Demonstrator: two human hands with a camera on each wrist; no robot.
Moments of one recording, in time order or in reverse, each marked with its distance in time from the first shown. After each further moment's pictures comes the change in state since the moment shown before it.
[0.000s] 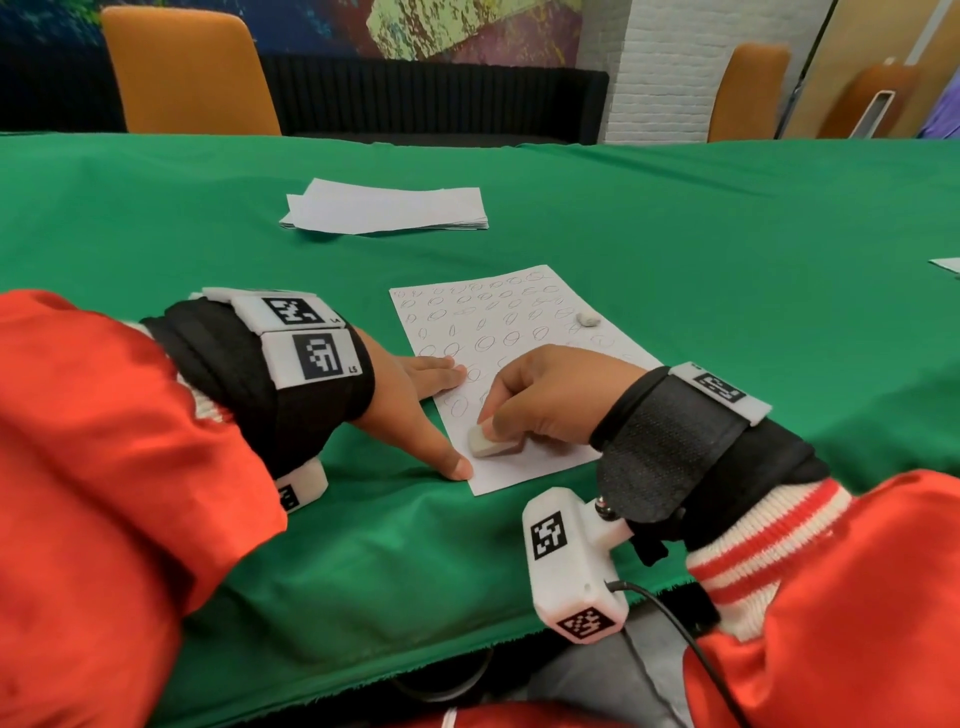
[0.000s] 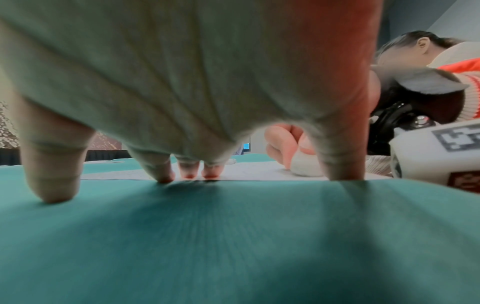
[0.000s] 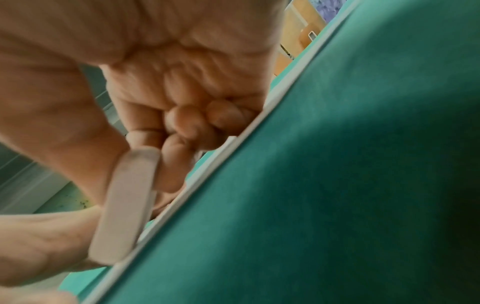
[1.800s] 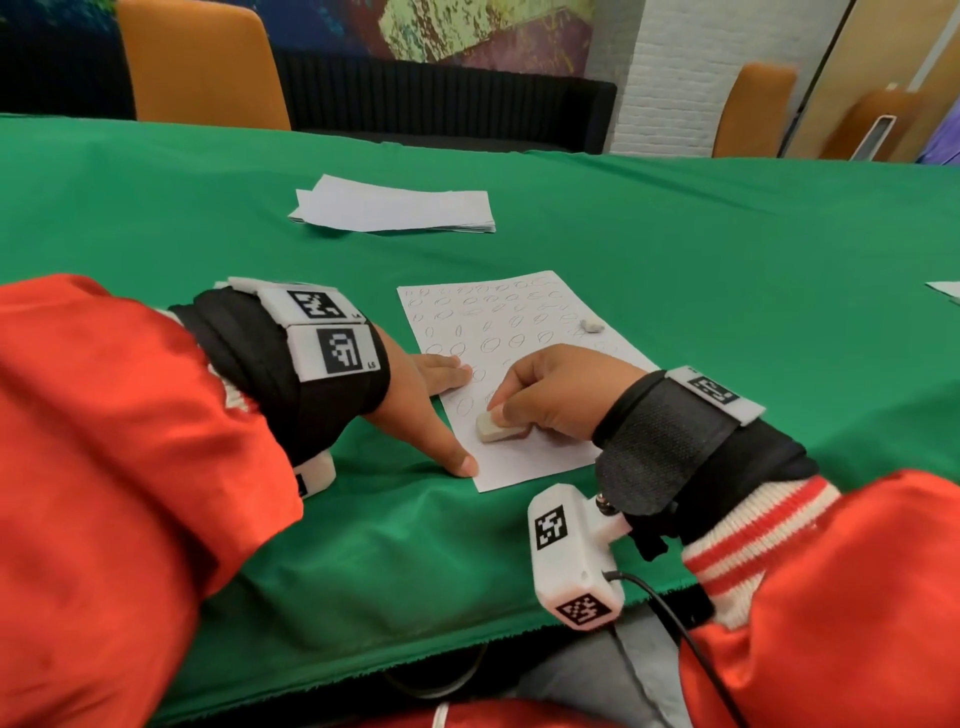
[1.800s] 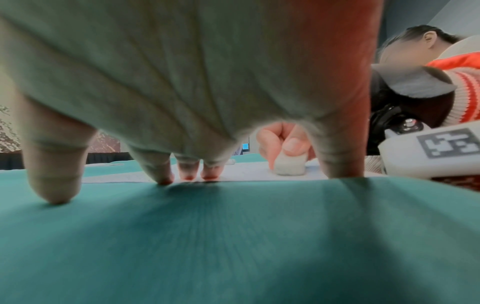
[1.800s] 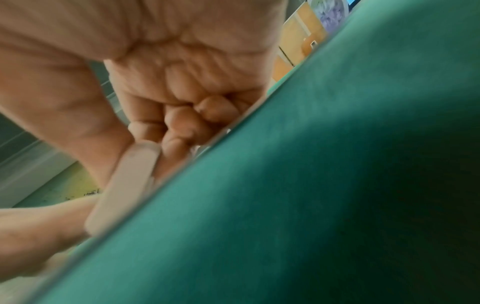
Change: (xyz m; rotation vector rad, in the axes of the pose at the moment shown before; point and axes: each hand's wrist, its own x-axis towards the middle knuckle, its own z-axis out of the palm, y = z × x) left_hand -0.002 0.003 0.000 -0.007 0.040 0.022; right_hand 0.012 0.007 -0.001 0.021 0.015 -0.009
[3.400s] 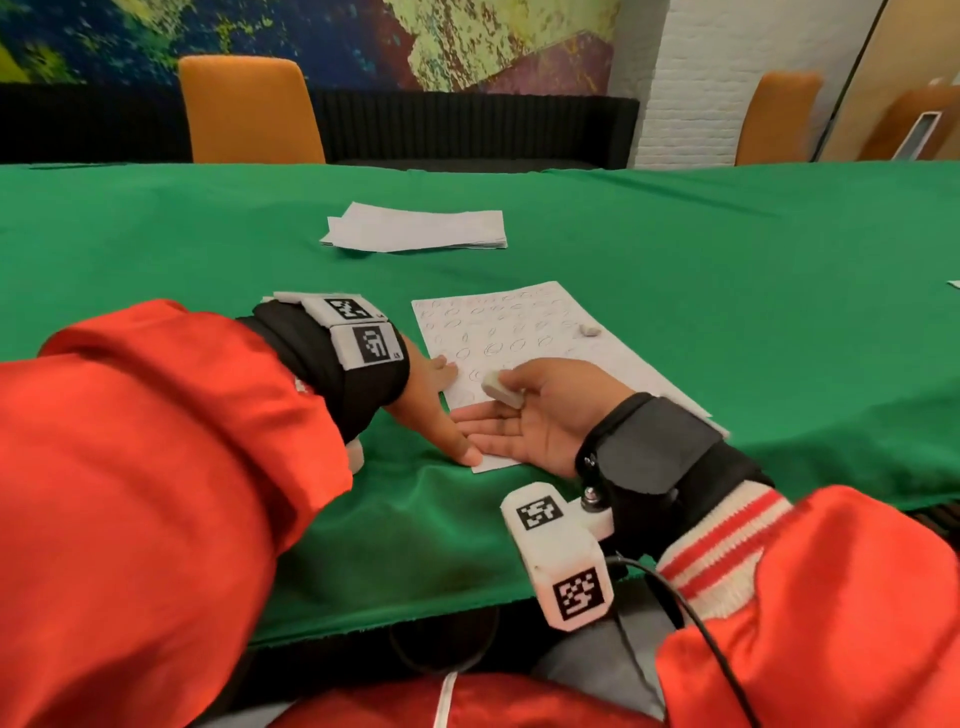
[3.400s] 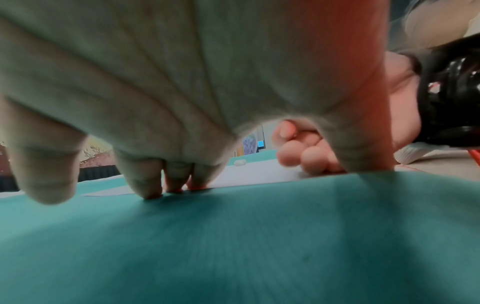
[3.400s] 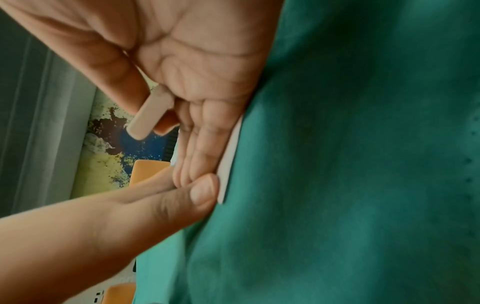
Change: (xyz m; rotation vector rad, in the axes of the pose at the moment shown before) left_hand -0.016 0.022 -0.004 0.102 -0.019 -0.193; right_hand -0.017 0.005 0.020 1.157 -0.293 0.108
